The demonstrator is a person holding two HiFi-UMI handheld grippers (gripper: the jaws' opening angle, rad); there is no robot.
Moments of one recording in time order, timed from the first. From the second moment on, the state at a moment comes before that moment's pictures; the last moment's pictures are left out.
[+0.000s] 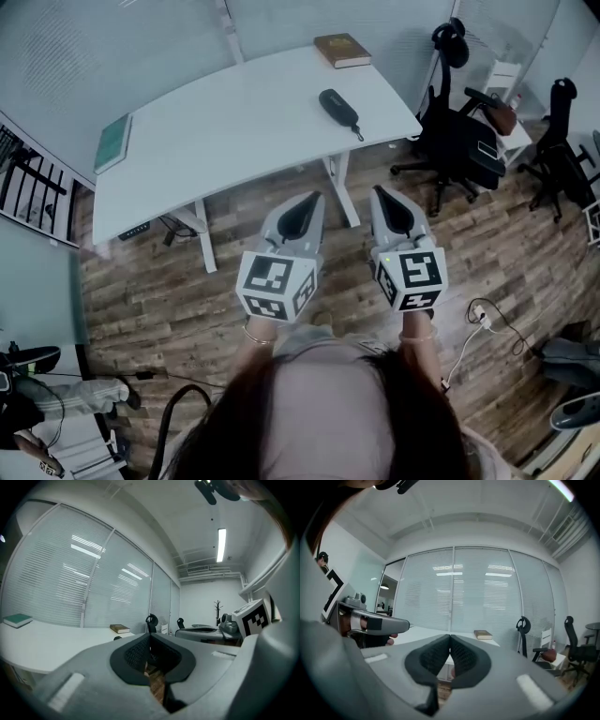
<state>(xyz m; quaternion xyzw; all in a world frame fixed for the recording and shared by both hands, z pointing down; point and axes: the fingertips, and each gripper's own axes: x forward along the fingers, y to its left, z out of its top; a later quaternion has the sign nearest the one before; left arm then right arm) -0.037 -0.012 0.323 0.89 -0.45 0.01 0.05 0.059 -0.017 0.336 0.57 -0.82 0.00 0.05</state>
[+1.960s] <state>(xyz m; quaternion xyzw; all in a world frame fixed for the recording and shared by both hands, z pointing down) -0.016 -0.242 0.334 0.90 -0.43 0.03 0.06 0.071 -0.246 0.363 0.57 -0.82 0.00 0.10</state>
